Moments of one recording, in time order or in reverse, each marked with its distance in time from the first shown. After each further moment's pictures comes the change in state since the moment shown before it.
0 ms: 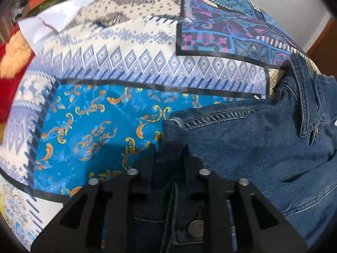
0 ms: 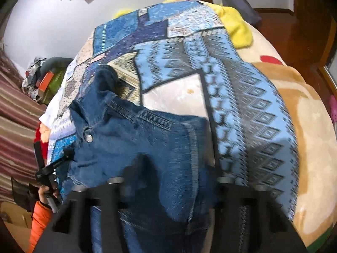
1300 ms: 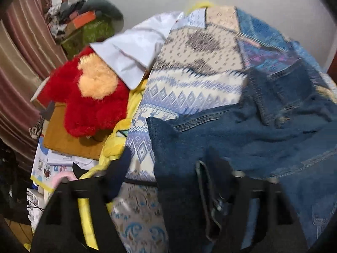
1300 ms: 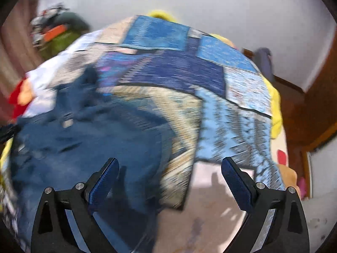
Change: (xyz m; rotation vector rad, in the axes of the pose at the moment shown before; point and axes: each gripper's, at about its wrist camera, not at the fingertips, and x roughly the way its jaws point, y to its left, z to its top) left arm -0.102 0.089 -0.001 -0.020 -0.164 0.250; right arm 0.008 0.132 0.028 -0.492 -0.095 -0.161
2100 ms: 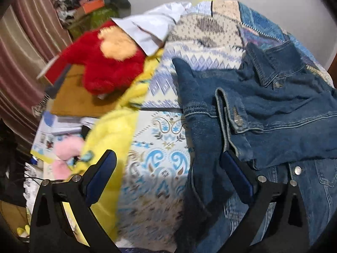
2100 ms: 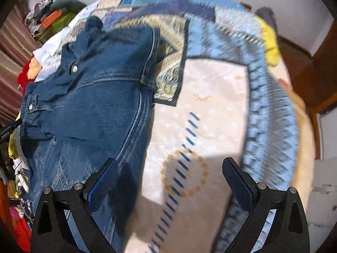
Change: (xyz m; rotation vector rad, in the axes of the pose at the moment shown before) left arm -0.042 0.030 -0.081 -0.053 0.052 0.001; right arm -0.036 -0.029 -0.103 0.115 0.202 0.022
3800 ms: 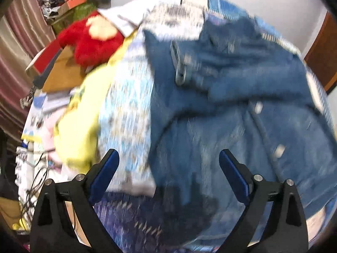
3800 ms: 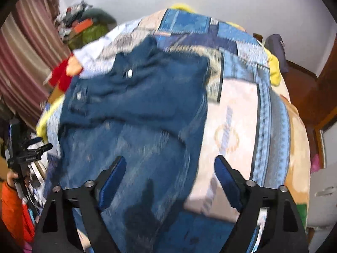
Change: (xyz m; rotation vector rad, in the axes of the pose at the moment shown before) left arm -0.058 -0.029 -0.064 0.049 0.055 -0.172; right arm -0.083 0.067 -0.039 -0.041 -0.150 0.124
